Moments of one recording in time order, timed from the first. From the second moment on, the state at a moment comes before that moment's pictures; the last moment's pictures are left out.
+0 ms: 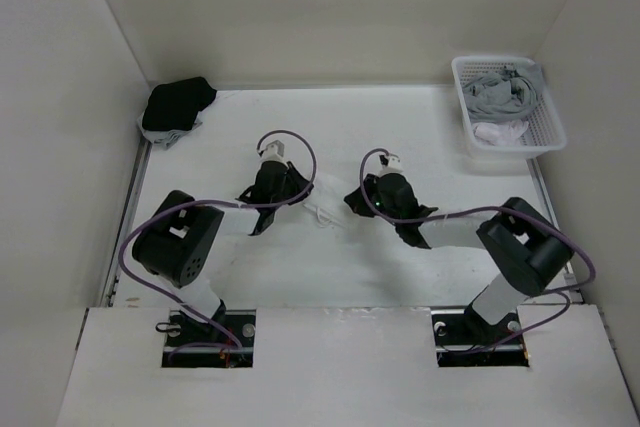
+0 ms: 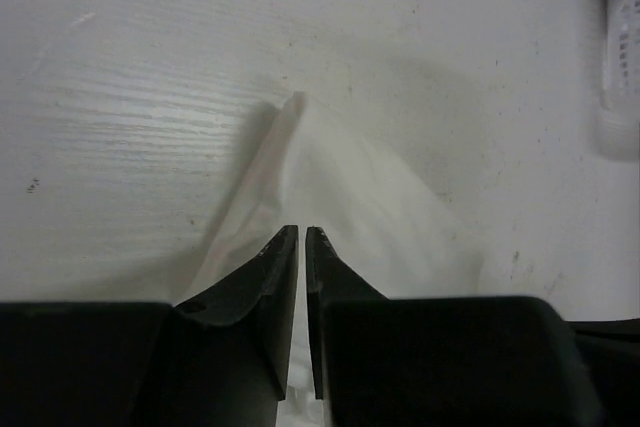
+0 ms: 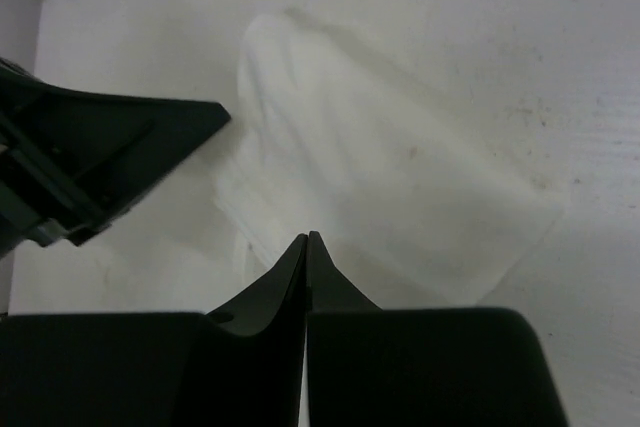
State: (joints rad) left arm -0.50 1.67 0.64 0.54 -0.01 -0.80; right arm 0.70 1.59 0.64 0.54 0.09 0.79
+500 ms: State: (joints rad) left arm -0.39 1.74 0.53 0.72 -0.03 -0.87; right arm 0.70 1.68 0.63 0.57 0.06 0.84
